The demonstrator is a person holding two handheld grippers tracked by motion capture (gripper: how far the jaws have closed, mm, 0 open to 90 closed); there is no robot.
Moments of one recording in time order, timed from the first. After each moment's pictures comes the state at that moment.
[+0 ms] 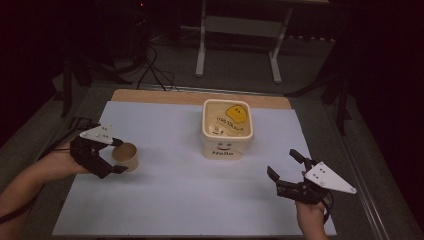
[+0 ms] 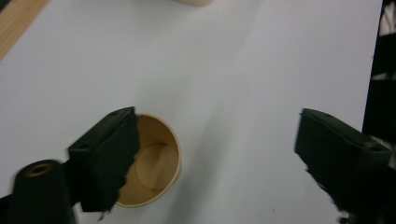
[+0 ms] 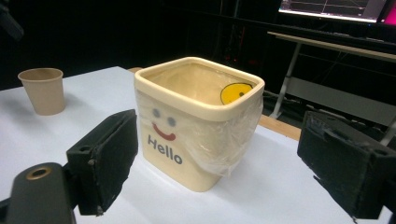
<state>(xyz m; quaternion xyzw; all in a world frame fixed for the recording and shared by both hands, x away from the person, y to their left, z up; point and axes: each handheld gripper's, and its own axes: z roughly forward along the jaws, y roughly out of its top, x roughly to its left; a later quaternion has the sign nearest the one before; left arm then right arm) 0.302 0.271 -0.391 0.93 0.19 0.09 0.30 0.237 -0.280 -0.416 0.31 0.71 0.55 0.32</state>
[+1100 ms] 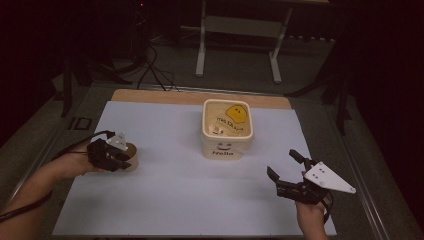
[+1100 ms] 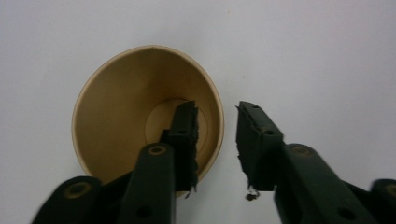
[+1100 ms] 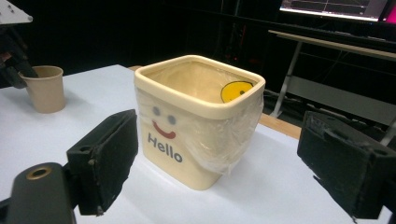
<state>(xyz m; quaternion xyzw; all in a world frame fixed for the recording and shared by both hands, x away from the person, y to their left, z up) 0.329 0.264 -0.450 0.95 0.20 0.08 0.20 0.238 -0.280 -0.417 0.31 0.71 0.54 0.32</state>
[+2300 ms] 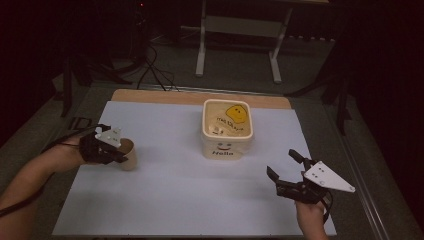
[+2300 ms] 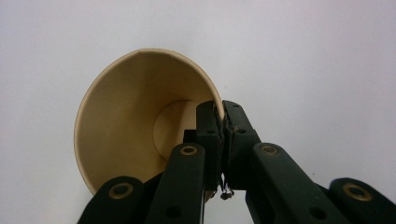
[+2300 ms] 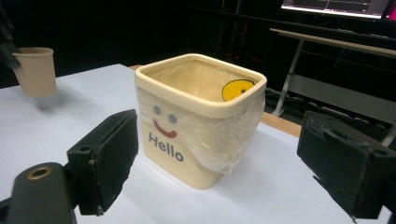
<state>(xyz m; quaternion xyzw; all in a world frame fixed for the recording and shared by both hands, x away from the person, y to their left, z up) 0.325 0.270 -0.410 0.96 0.13 0.08 0.23 0.239 -0.280 -0.418 0.31 0.71 0.54 0.31</state>
